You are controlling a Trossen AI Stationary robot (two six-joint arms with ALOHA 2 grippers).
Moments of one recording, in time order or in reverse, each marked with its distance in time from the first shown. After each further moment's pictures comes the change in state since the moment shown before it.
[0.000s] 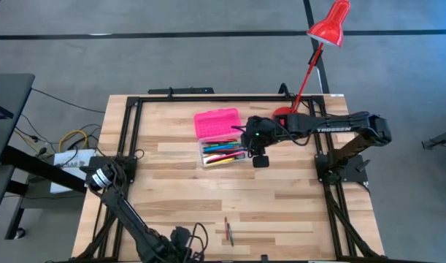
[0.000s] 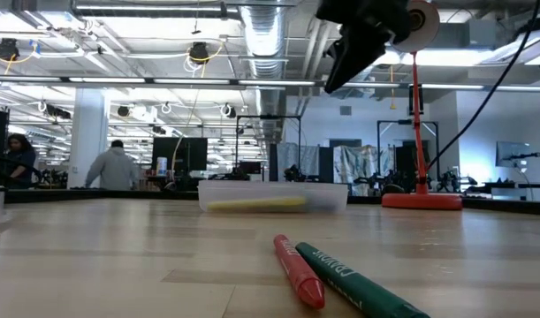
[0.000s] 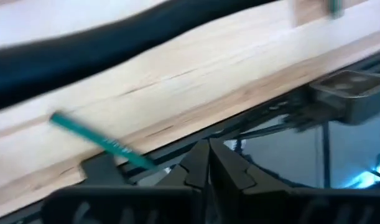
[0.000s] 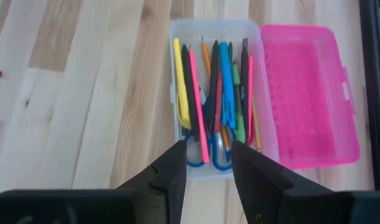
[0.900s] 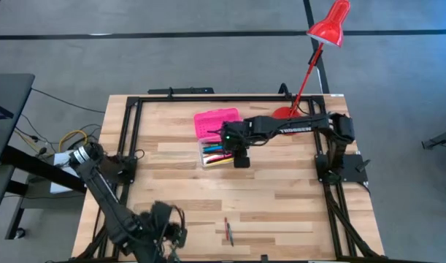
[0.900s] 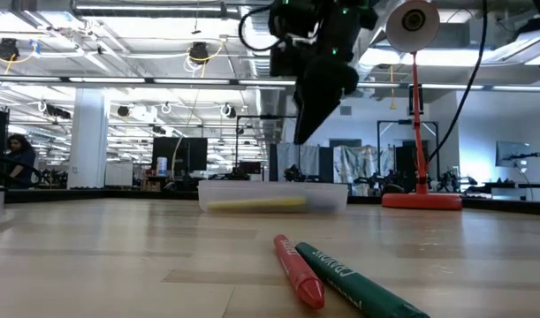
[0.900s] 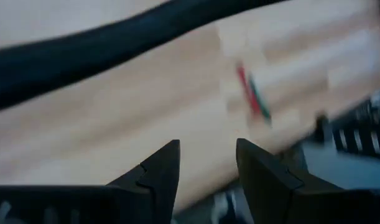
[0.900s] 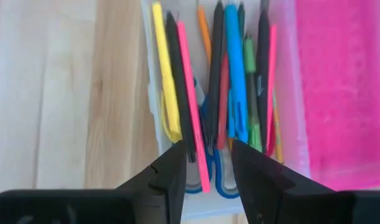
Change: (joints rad) left arm -0.016 -0.302 -0.047 -0.351 -0.294 -0.021; right arm -0.042 0.375 0.215 -0.066 0.002 0.031
